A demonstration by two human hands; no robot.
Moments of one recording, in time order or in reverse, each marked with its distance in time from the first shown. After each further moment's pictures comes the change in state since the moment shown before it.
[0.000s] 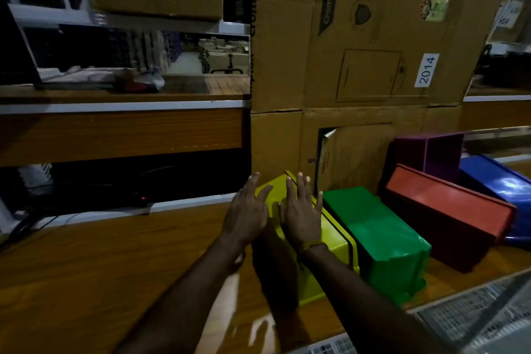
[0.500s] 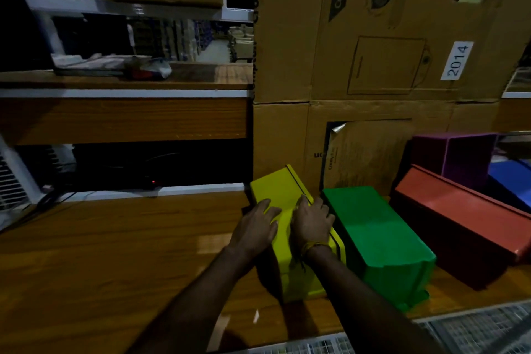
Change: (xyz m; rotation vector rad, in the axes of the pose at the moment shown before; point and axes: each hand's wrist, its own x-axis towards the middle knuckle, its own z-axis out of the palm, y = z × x) left_hand -0.020 0.057 0.028 -0.108 -0.280 -0.165; right_hand 0.000 0.052 0.002 -0.078 -0.217 0.204
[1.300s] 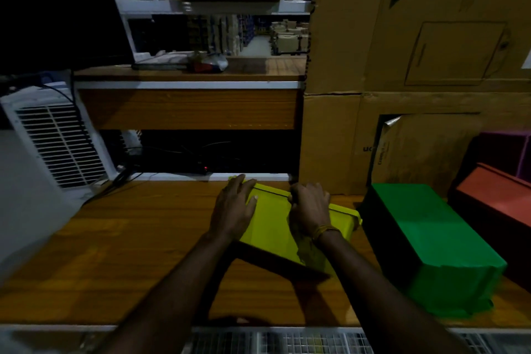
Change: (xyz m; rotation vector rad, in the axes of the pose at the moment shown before) left_hand -0.068 -0.126 -0.069 -0.042 0.242 -0.259; right_hand -0.030 -0.089 0.000 0.269 -0.002 -0.432
